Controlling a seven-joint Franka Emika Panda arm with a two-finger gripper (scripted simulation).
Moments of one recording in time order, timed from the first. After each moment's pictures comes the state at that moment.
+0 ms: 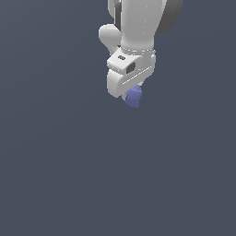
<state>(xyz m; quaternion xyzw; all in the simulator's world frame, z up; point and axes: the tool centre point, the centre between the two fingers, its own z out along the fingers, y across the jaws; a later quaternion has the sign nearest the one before) -0.051 0.051 0.318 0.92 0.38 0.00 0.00</state>
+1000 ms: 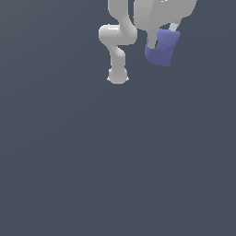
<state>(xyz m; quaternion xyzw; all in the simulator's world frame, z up) -0.047 0.112 0.489 0.92 0.38 0.00 0.00</state>
